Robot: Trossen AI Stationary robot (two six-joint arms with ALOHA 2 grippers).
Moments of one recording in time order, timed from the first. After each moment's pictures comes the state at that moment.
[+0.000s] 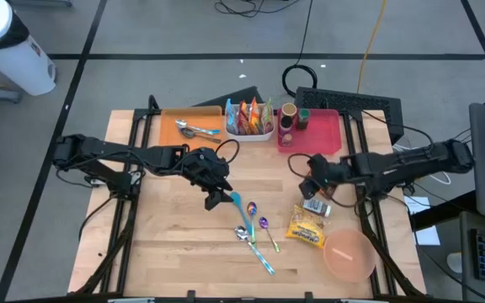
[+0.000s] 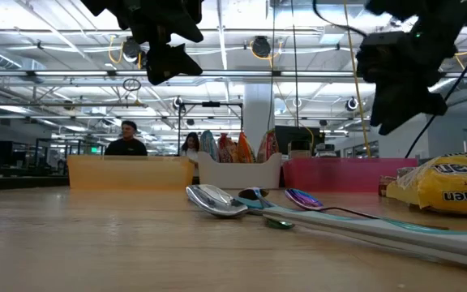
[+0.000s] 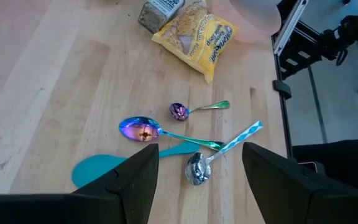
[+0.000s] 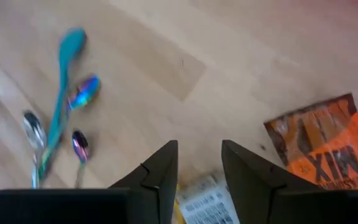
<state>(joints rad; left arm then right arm) 0.00 1.41 1.01 -0.29 0.29 -0.41 0.06 1.02 0.68 -0.65 0.13 1.02</state>
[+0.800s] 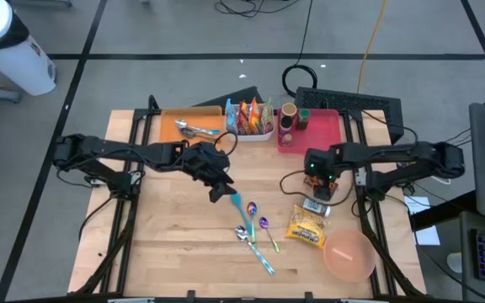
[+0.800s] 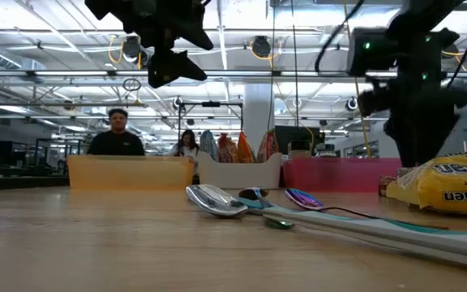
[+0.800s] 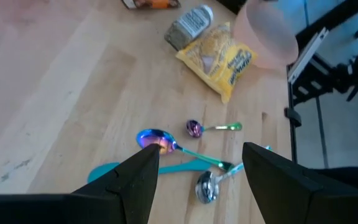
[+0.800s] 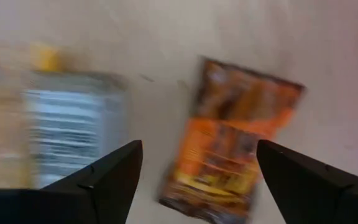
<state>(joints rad) 0.05 1.41 1.01 -0.26 0.25 -0.49 -0.22 1.19 0.68 -0.87 -0.08 0.11</state>
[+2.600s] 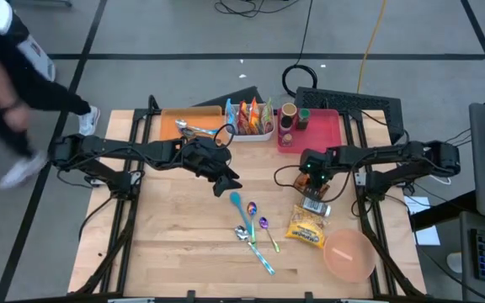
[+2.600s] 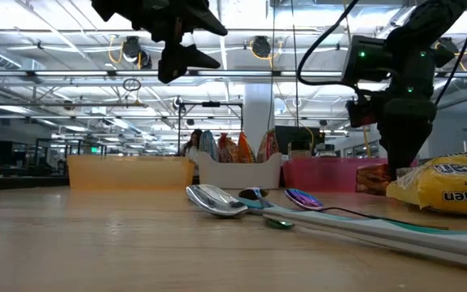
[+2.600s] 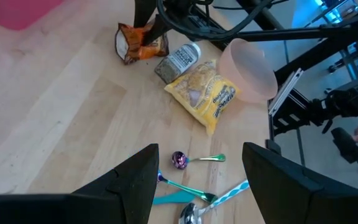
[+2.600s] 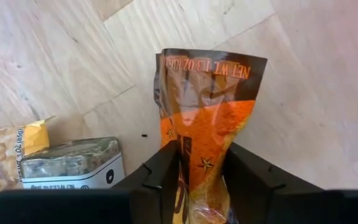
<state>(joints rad) 0.07 1.41 1.01 -0.14 0.26 -0.56 -0.23 1.25 0.60 -0.63 -0.11 0.30</state>
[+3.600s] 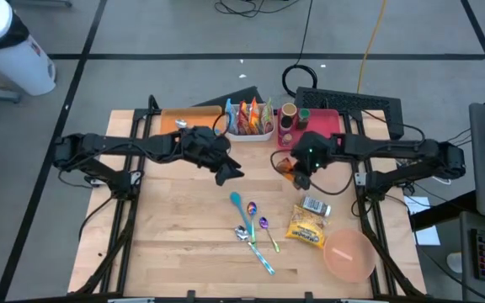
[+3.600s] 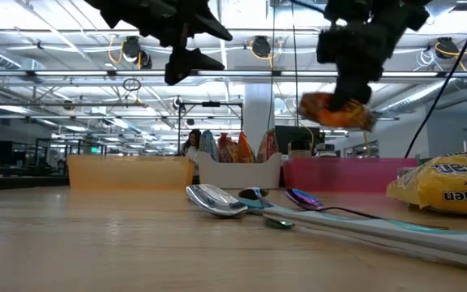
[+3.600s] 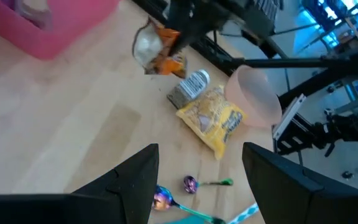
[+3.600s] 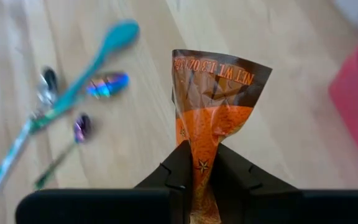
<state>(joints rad) 0.16 1.41 1.01 -0.09 0.29 -0.55 -0.23 1.19 0.86 -0.60 -0.16 0.26</state>
